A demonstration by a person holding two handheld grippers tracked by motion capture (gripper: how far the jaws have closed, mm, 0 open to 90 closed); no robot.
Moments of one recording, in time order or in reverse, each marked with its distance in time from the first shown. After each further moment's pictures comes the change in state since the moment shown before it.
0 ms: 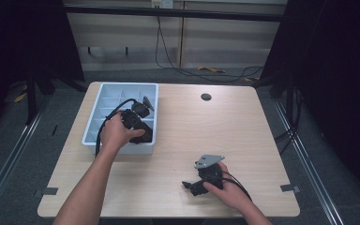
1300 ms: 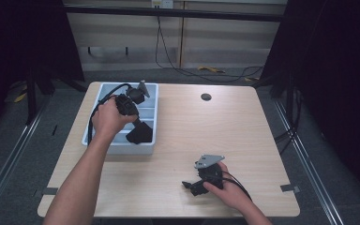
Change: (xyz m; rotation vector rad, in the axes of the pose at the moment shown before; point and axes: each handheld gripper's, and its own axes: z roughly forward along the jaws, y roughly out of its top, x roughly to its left) left arm 0.006 0.016 -0.045 0.056 0.101 0.000; right arm 0.000 0.000 0.000 0.002 0.003 0.002
